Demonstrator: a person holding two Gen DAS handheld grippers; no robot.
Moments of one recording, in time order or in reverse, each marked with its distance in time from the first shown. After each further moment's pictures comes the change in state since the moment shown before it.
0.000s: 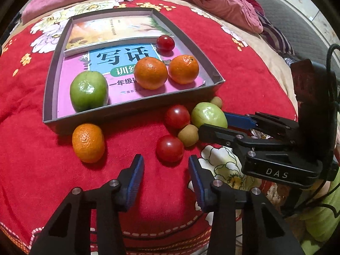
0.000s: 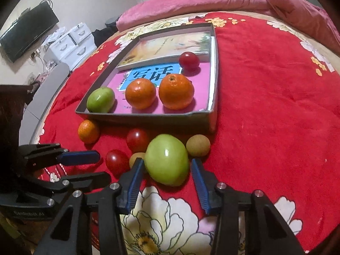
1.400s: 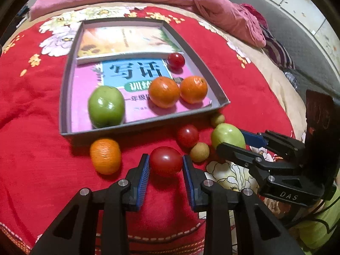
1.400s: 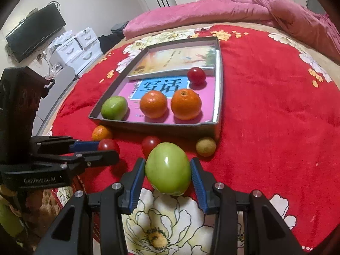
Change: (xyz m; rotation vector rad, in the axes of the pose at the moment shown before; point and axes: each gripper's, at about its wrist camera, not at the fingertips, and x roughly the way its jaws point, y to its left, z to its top) left arm -0.018 0.019 0.015 -0.062 -0.061 -0.020; right arm -0.027 0.013 -0.004 -0.034 -0.062 0.012
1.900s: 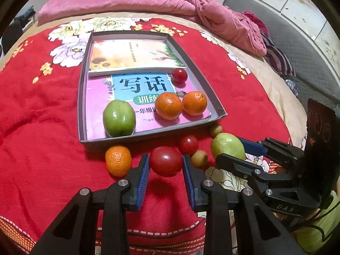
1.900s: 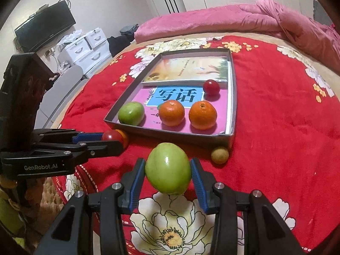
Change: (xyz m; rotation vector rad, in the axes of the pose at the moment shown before) left arm -0.026 0.003 0.002 -0.007 -0.057 0.021; right arm -0.013 0.022 0.005 -0.055 -0.036 0.014
